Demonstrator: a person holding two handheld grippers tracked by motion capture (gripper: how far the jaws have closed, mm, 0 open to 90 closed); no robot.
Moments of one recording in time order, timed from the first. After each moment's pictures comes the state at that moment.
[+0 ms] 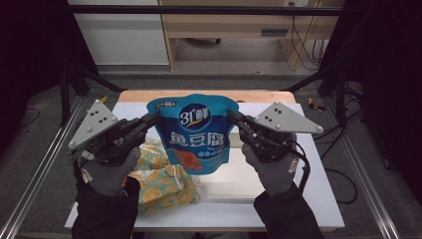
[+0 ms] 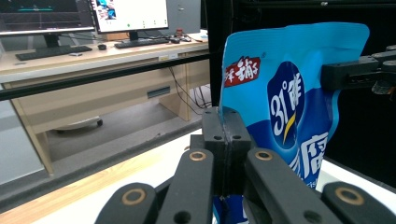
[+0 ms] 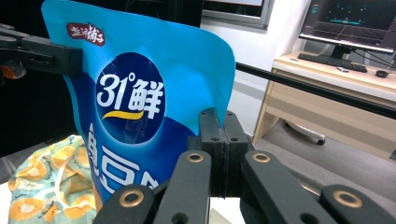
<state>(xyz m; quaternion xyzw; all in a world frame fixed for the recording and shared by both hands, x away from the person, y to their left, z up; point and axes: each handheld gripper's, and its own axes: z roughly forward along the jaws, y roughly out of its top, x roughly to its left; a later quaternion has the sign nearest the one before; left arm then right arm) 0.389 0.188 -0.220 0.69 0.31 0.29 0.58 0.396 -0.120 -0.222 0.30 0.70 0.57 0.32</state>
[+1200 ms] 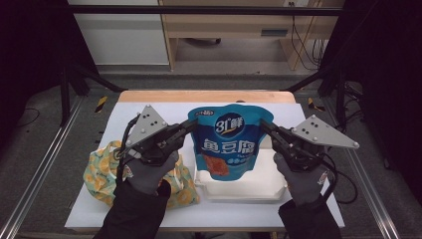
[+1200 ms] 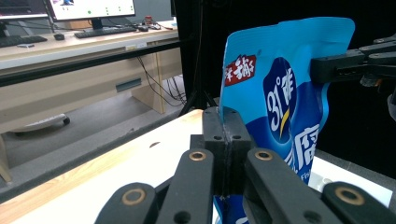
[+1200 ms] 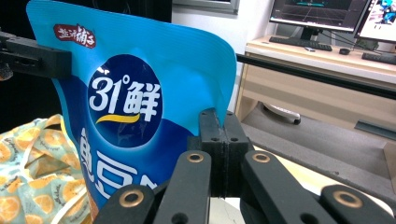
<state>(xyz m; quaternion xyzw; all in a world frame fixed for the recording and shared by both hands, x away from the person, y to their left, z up) 0.406 0.128 -0.247 0.73 0.28 0.25 0.58 0.389 -0.181 -0.252 0.34 0.69 0.55 0.33</state>
